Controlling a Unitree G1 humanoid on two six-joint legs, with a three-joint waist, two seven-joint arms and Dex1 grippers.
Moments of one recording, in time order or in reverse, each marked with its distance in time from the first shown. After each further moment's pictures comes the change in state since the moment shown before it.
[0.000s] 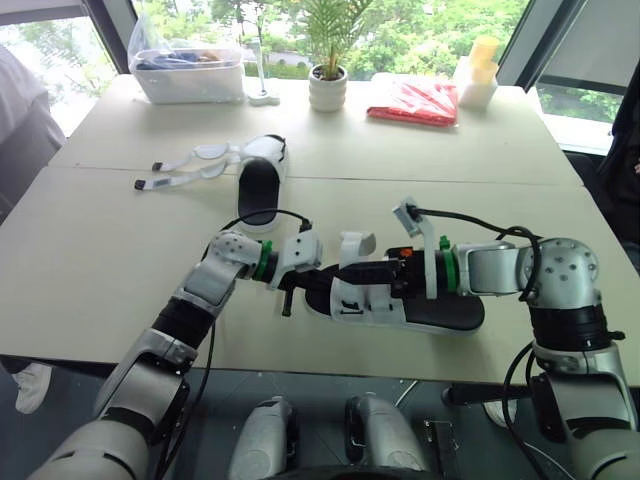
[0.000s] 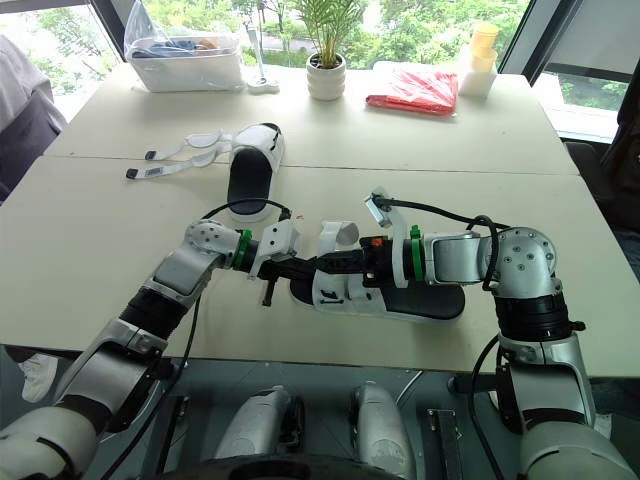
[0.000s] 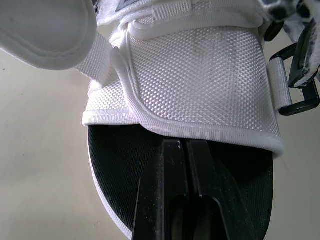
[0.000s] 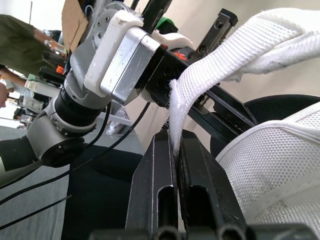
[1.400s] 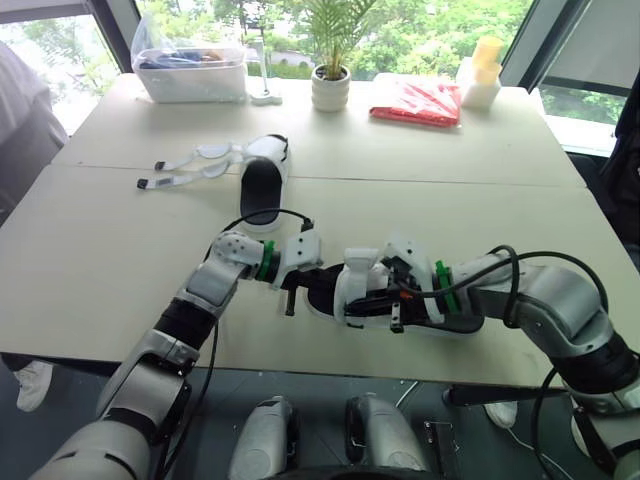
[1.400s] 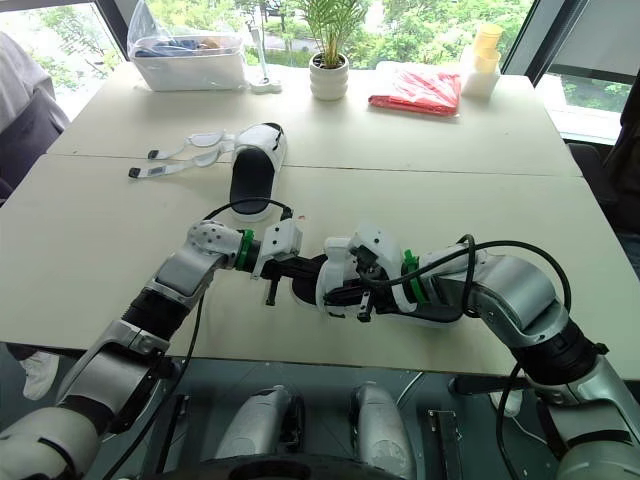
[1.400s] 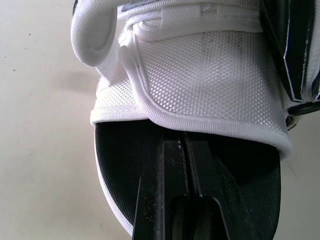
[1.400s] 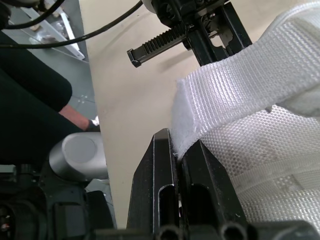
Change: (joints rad) left arm 0.001 -0.013 -0.002 -0.005 0.000 0.004 0.028; right arm 0.140 -0.212 0.289 -0.393 -0.784 -0.364 0.594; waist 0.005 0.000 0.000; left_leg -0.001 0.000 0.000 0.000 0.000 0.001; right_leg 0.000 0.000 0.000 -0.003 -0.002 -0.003
